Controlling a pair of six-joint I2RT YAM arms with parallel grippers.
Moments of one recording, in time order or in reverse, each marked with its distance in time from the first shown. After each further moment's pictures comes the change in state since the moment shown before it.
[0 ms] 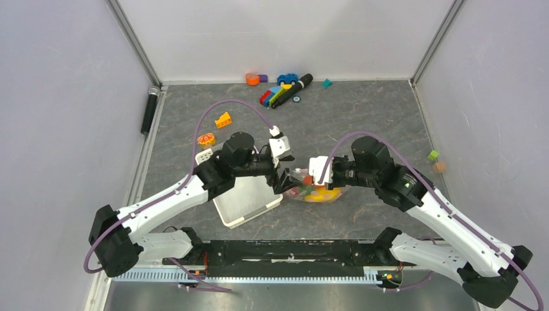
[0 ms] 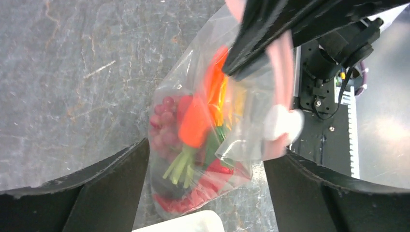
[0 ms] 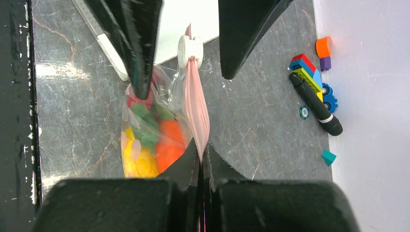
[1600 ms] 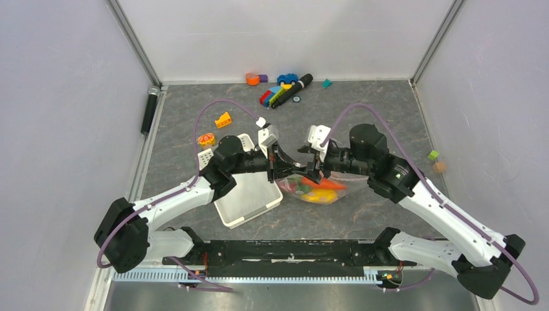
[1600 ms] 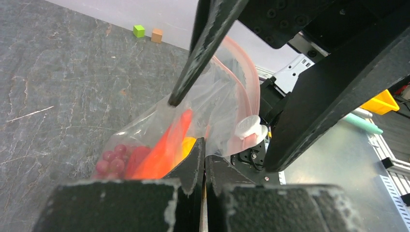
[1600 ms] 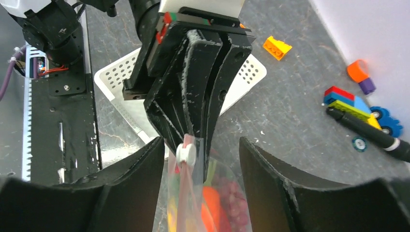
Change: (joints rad) left arm 0.099 0.071 -0.196 0.640 0.244 -0.509; right arm 0.003 0.050 0.040 0.261 -0.118 0.443
